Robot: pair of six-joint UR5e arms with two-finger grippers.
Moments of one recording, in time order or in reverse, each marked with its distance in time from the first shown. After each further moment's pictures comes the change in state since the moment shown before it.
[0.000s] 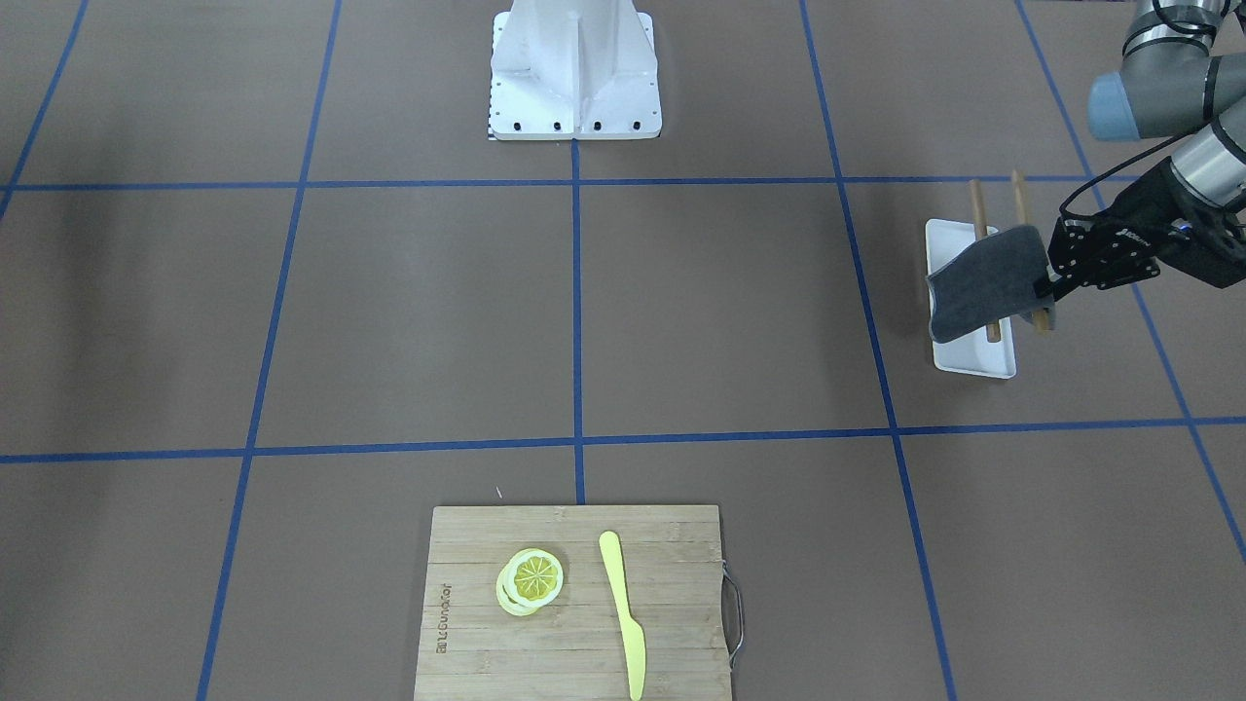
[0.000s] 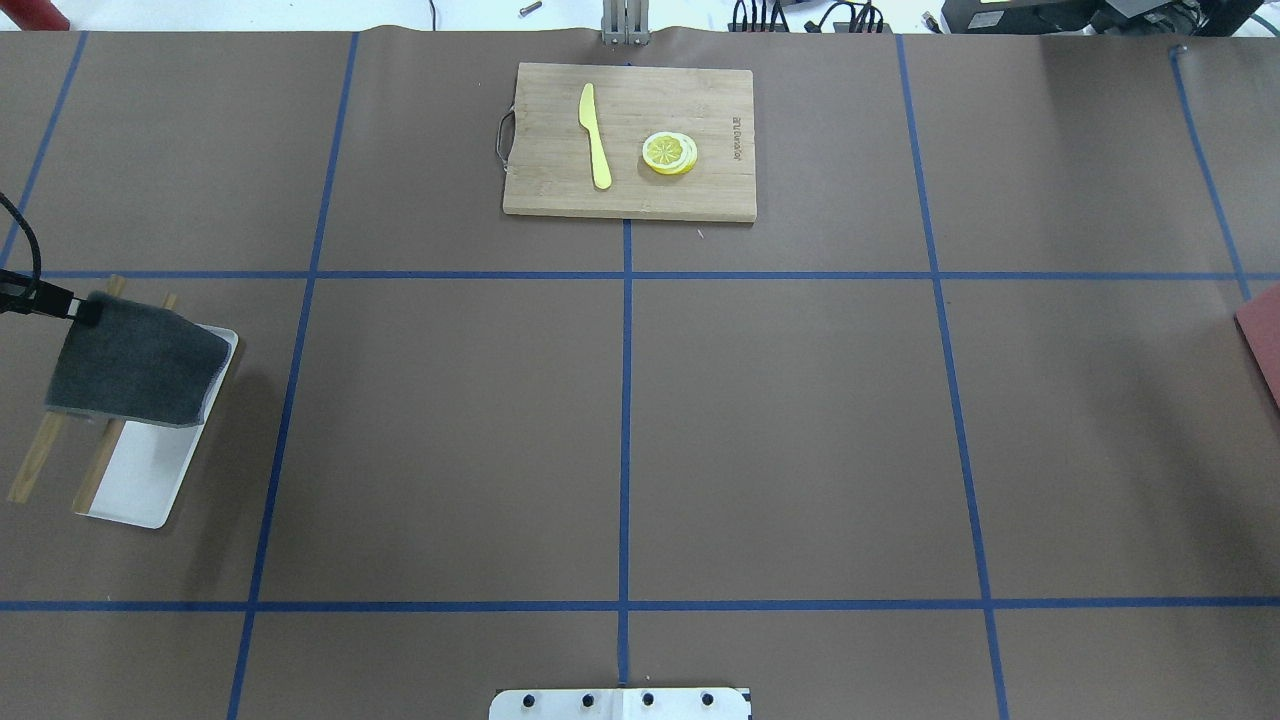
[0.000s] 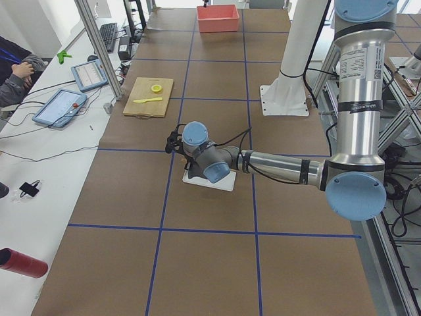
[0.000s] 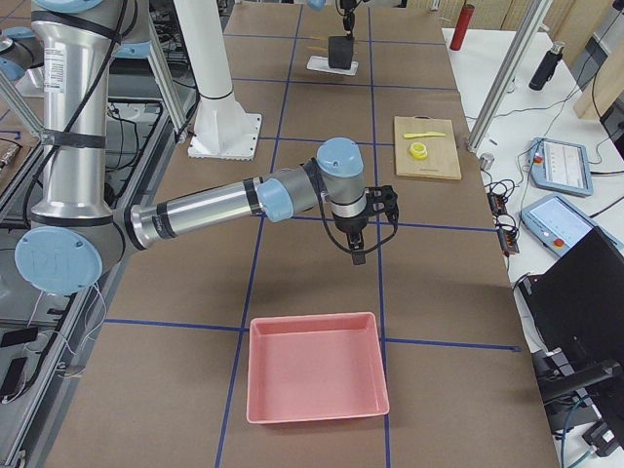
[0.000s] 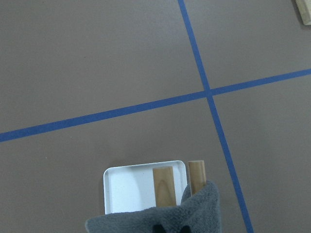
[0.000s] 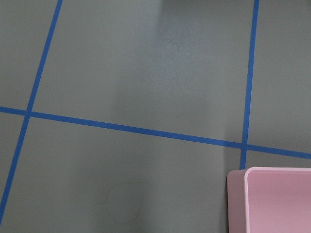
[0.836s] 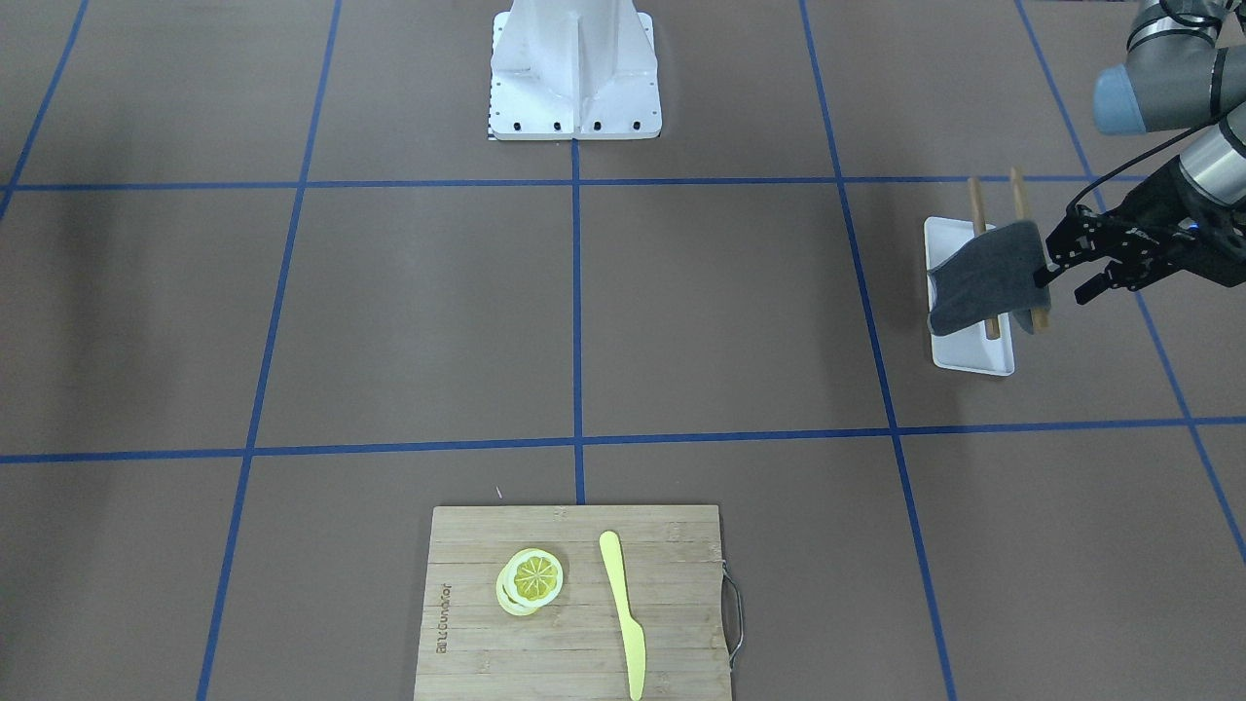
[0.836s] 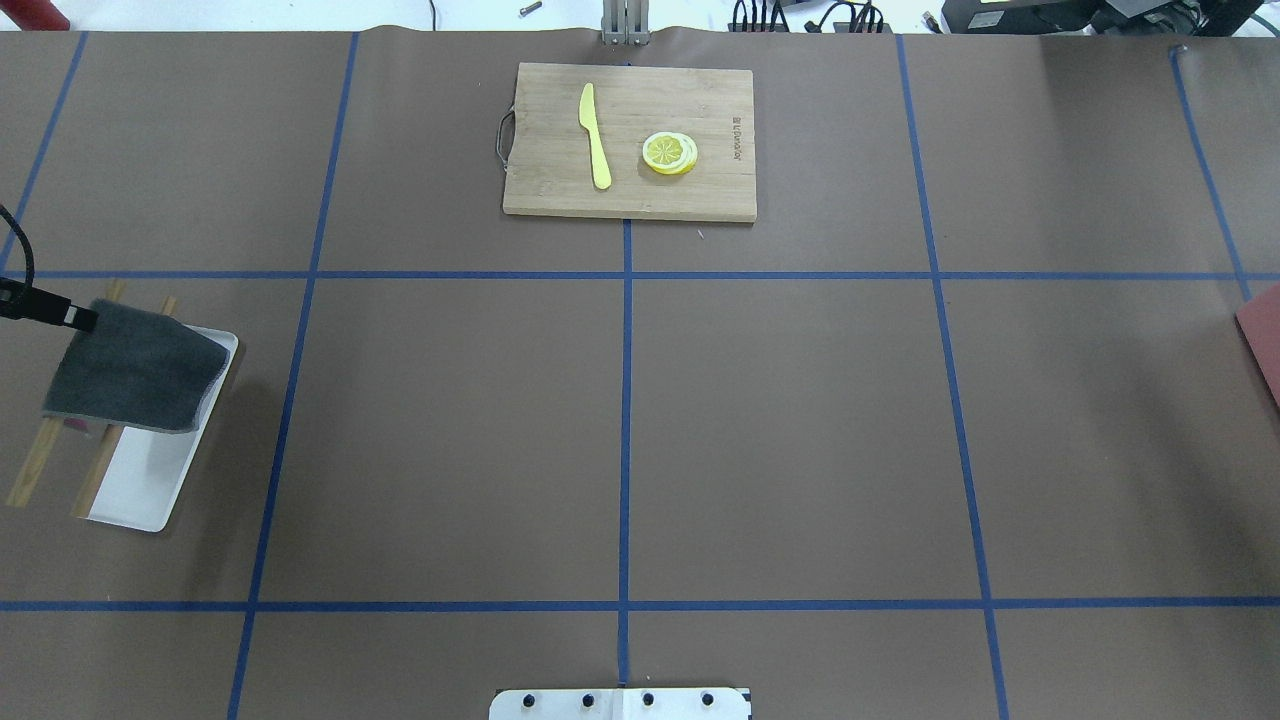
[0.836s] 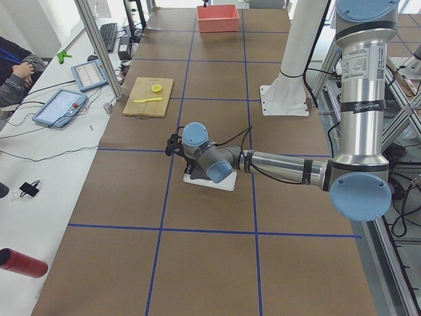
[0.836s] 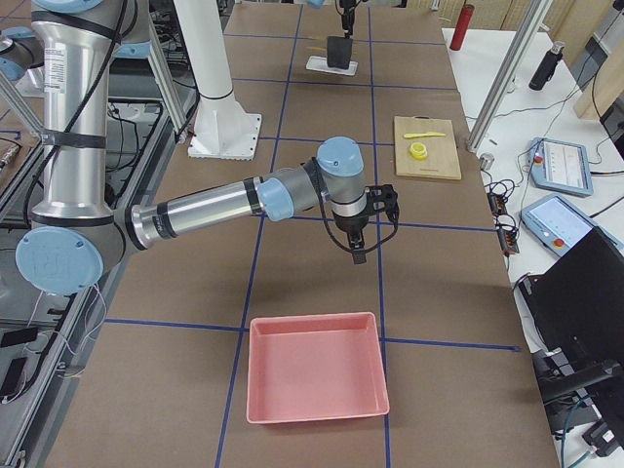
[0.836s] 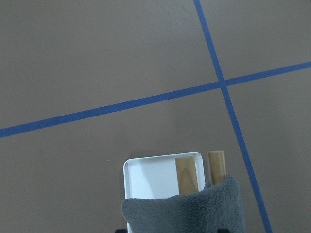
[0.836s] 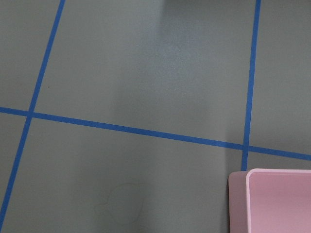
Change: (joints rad) left arm -0.006 0.009 -0.005 0.072 0.009 0.075; right arm -0.001 0.004 0.001 0.000 0.001 0.000
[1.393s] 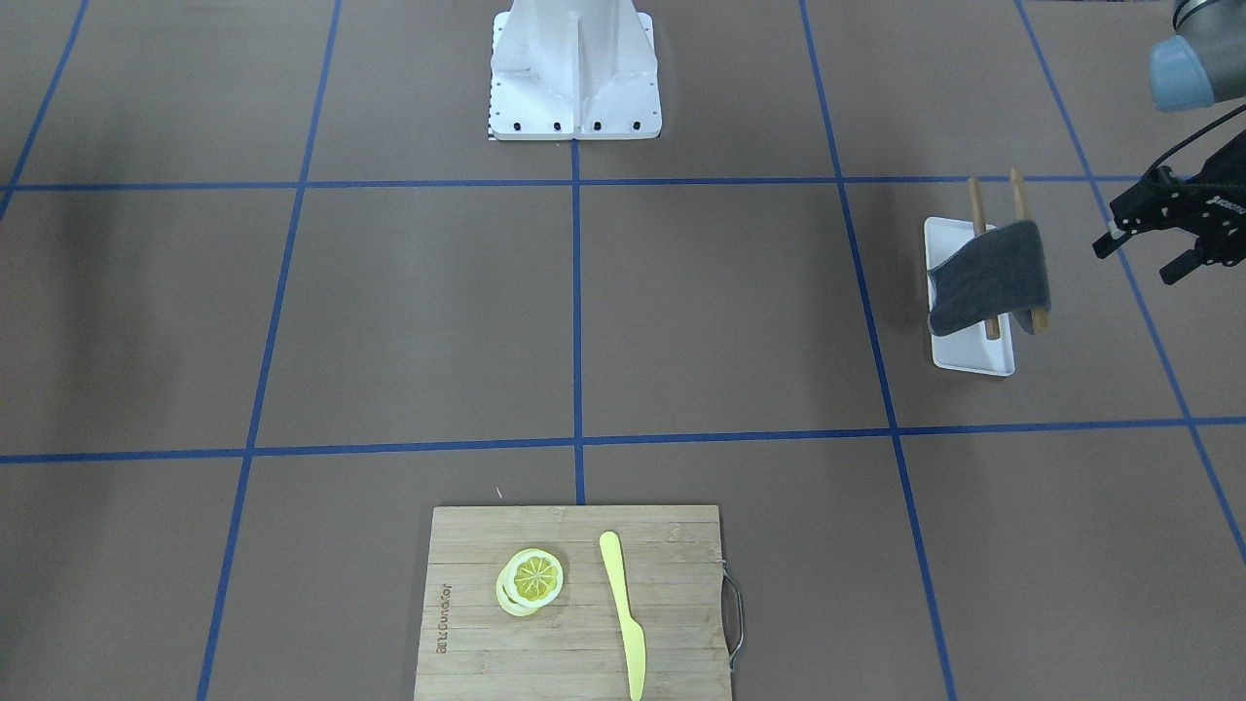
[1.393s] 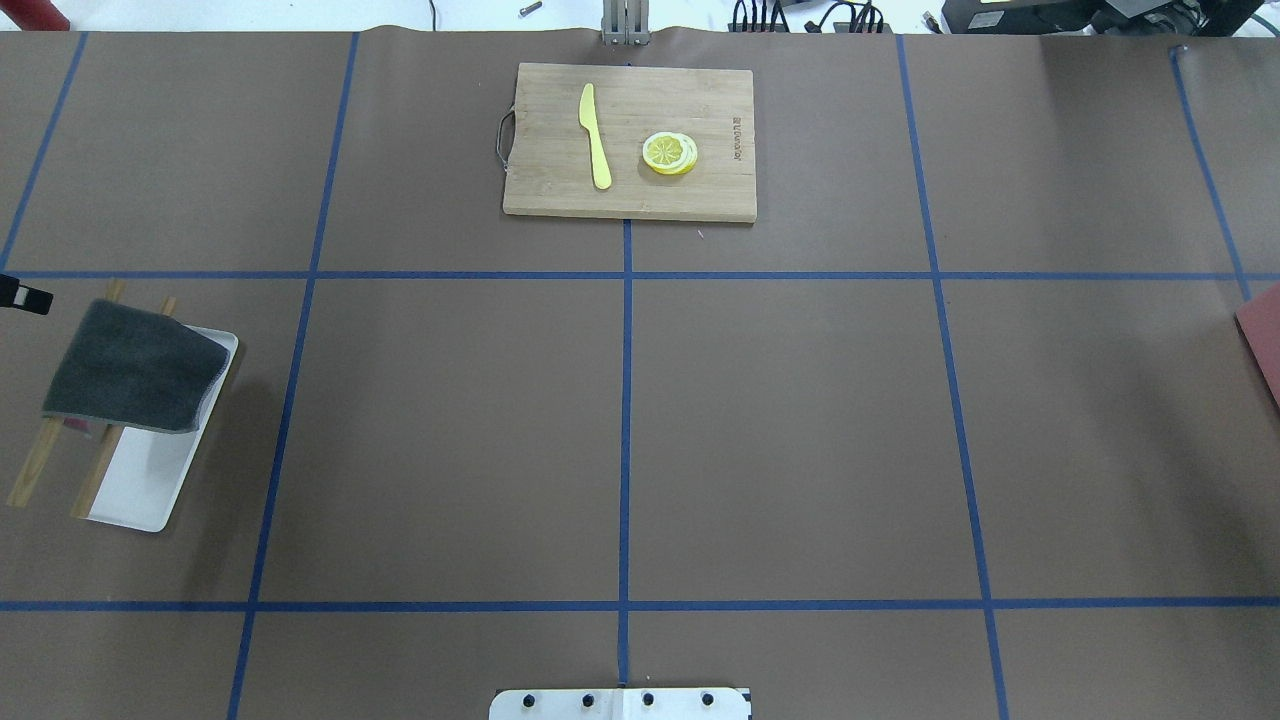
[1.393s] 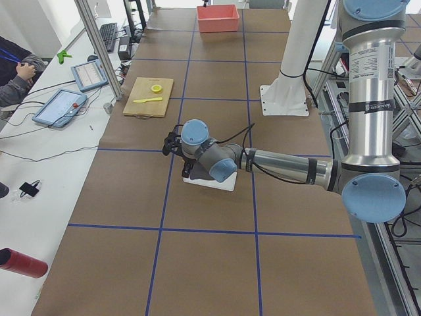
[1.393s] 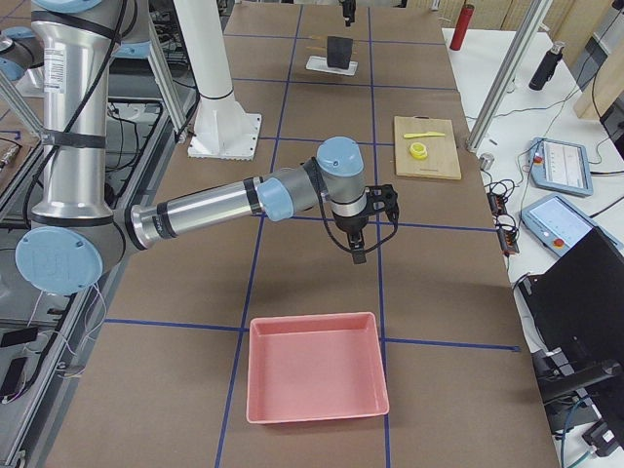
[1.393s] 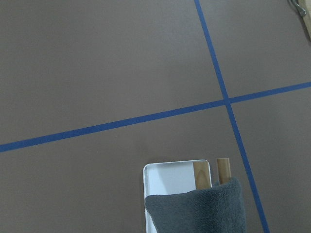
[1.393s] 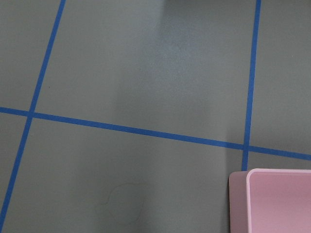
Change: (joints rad) left arm -0.068 0.027 -0.064 0.077 -0.030 0.046; right arm 0.001 0.000 0.000 0.000 0.002 0.000
